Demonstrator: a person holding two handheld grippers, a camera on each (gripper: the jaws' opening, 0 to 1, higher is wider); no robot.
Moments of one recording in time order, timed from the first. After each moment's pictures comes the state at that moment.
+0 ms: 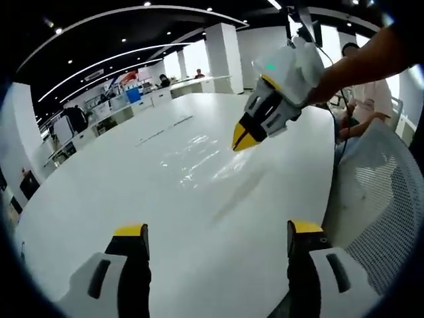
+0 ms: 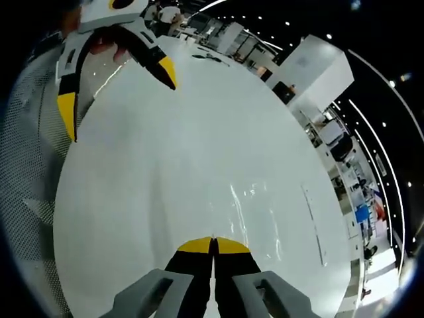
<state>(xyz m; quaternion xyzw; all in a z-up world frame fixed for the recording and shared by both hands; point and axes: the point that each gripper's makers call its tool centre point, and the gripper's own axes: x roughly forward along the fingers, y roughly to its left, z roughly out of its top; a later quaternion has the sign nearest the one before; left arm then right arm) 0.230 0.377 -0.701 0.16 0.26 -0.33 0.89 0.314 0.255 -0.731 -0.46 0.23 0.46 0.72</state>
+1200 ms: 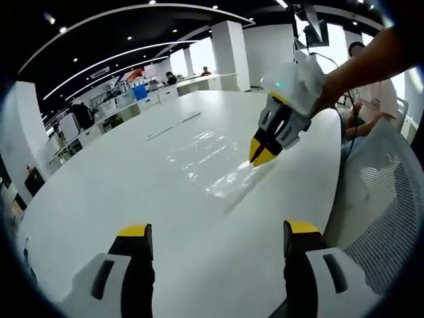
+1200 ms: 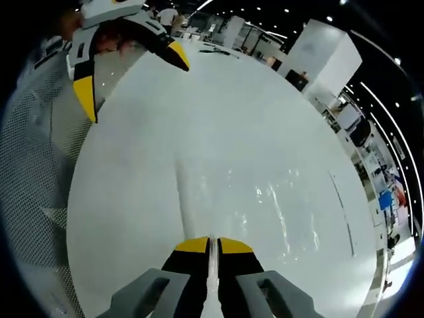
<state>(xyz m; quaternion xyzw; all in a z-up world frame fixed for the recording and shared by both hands) 0.231 0.387 -0.697 0.16 0.26 -0.32 0.90 0.286 0.259 -0.756 -0.42 0.29 0.51 0.70</state>
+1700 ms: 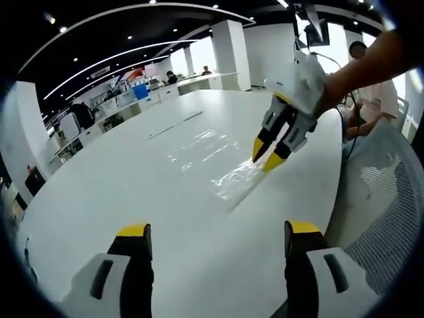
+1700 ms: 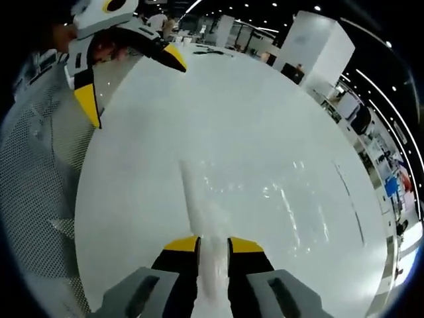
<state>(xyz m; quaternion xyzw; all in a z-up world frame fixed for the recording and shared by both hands) 0.233 0.390 -0.698 0.17 0.27 -0.32 0.90 0.278 0.258 -0.759 -0.37 0.31 0.51 0.71</state>
